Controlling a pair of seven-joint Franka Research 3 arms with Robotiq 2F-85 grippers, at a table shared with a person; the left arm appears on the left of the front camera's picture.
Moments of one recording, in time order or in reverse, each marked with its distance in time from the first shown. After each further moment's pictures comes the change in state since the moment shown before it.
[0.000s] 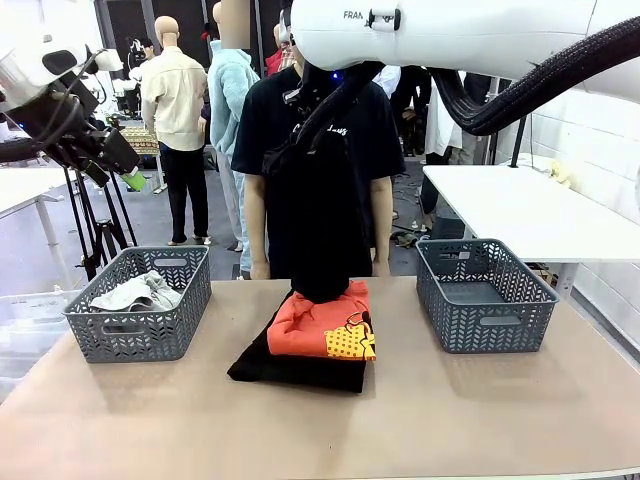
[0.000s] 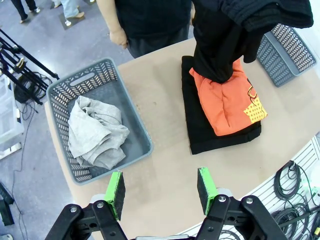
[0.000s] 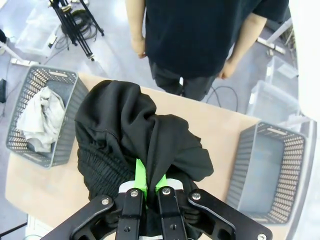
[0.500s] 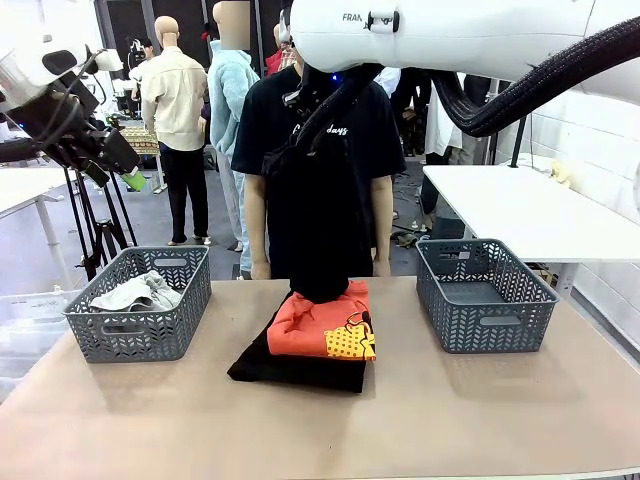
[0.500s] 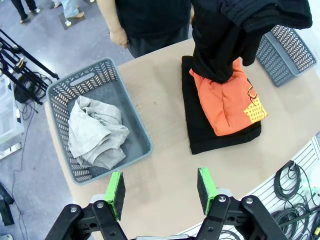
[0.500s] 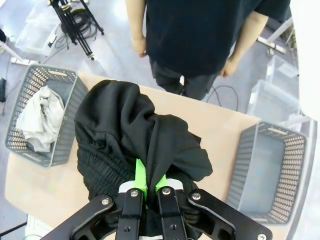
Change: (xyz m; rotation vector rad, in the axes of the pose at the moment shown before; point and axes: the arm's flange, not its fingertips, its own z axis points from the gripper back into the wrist) left arm 0.000 0.000 0.000 0.000 0.000 0.000; right arm 0.000 0.000 -0.003 0.000 0.004 0.000
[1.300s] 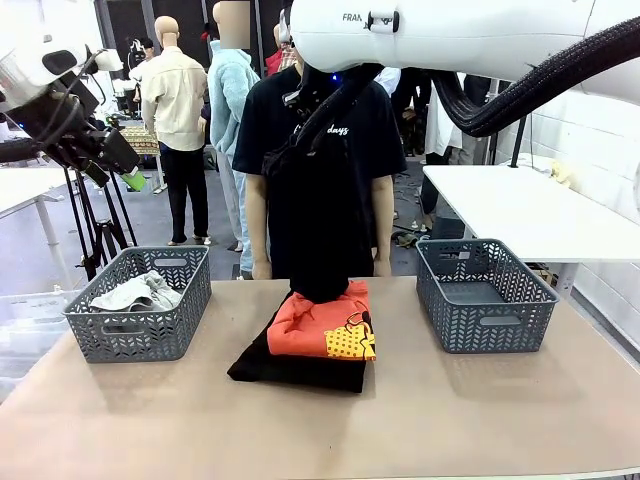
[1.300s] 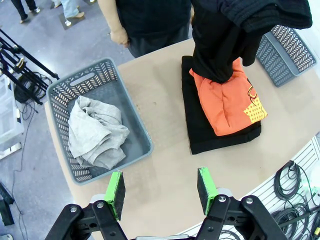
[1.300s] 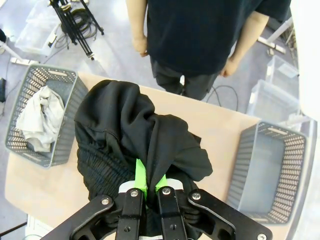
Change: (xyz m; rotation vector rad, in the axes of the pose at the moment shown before) left arm 0.000 0.000 0.000 0.000 0.000 0.000; right arm 0.000 0.000 0.000 0.000 0.000 0.000
